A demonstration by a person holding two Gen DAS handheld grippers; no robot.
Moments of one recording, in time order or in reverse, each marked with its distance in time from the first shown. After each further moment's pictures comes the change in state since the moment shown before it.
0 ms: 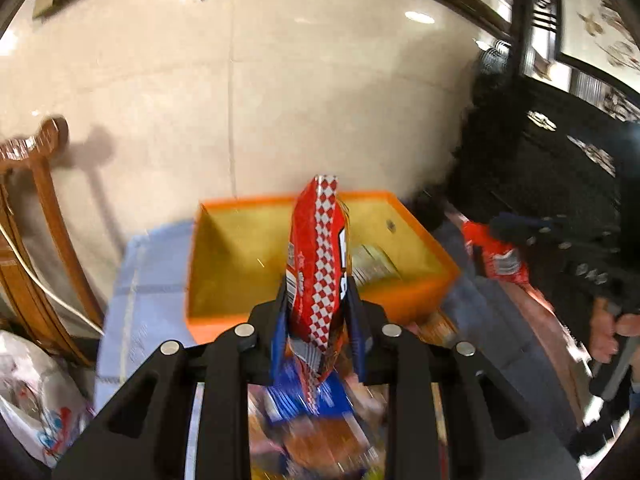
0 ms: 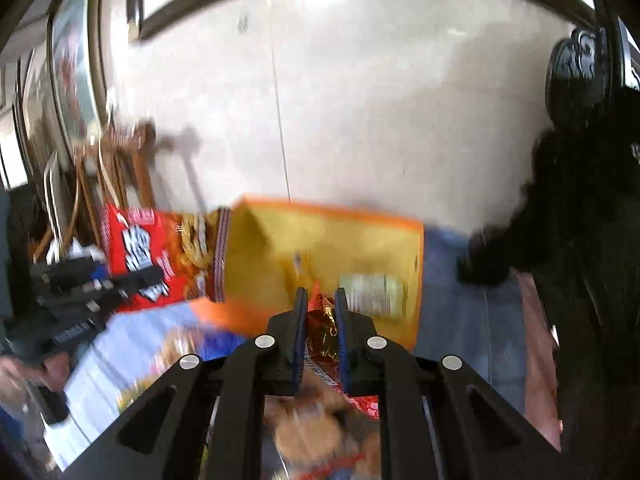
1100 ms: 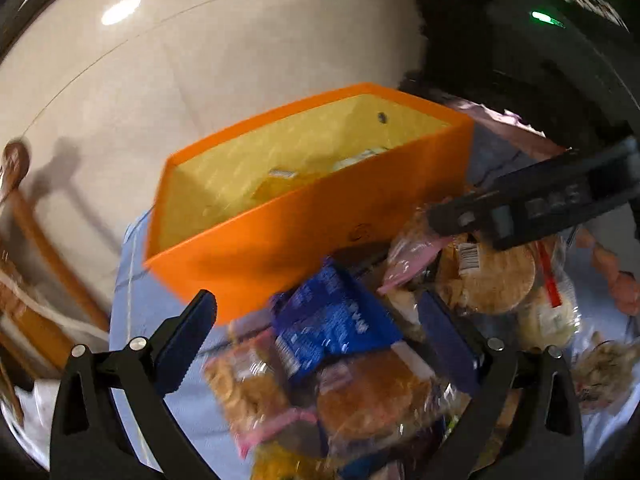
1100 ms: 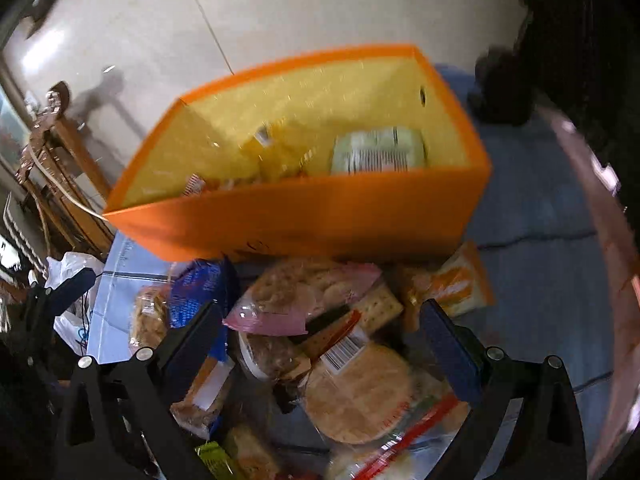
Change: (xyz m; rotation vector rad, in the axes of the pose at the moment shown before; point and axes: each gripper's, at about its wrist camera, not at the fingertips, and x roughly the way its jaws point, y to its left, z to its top) left arm 0.068 -0.036 -0.105 0.352 0.121 0.048; right arm 0.118 -0.002 -0.096 0.311 0.392 -0.048
